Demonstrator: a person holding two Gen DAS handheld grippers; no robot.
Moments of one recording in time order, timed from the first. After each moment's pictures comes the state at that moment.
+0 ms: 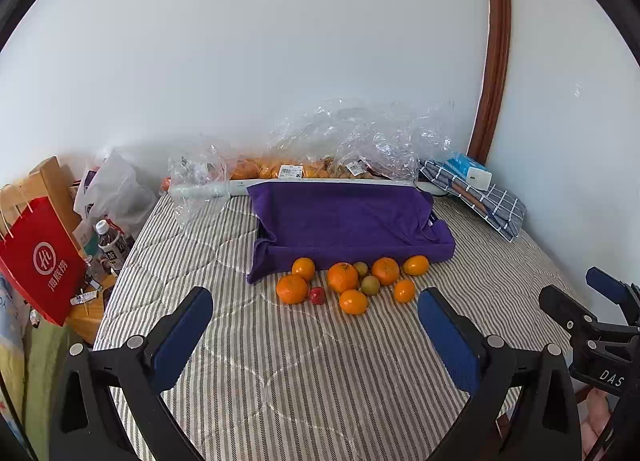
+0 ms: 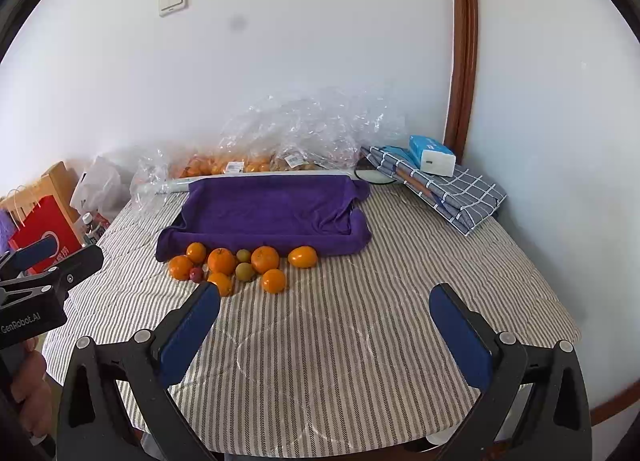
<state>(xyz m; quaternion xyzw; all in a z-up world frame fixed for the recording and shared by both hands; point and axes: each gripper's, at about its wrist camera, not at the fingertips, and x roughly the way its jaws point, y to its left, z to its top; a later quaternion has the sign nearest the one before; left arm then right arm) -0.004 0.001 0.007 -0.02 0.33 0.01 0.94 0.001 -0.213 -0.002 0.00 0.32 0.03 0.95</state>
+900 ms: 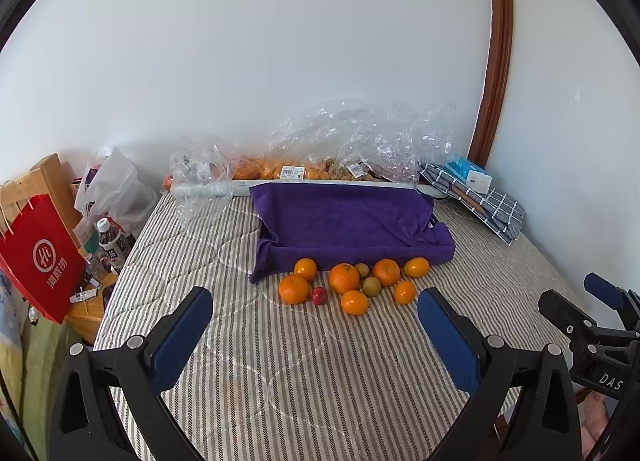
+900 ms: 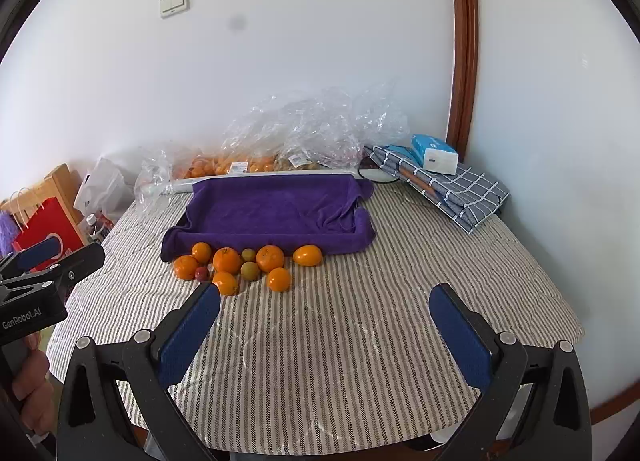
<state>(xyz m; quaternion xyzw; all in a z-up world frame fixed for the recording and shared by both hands) -0.006 0.004 0.006 -0.02 0.33 0.01 0.95 -0.004 -0.213 -0.002 0.00 0.32 0.03 0.95</state>
